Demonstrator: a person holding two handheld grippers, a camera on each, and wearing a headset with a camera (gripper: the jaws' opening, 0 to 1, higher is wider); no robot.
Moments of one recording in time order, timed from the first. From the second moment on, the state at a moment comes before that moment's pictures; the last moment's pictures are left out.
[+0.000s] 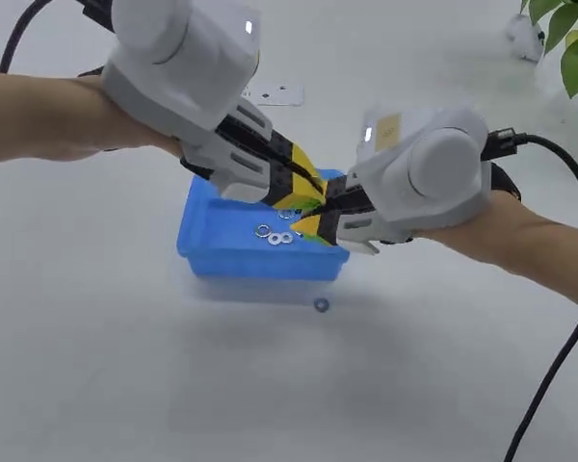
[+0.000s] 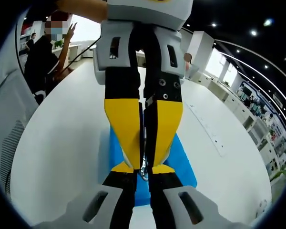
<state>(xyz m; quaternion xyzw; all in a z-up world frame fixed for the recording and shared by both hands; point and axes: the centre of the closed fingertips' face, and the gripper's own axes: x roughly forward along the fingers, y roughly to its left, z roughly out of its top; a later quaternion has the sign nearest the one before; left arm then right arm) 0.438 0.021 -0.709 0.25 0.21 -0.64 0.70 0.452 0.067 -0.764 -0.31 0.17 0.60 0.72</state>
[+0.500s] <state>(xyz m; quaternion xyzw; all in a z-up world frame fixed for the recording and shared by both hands) 0.438 0.017 -0.719 0.25 0.22 -0.64 0.69 0.451 0.065 -0.773 -0.29 0.19 0.60 0.72</state>
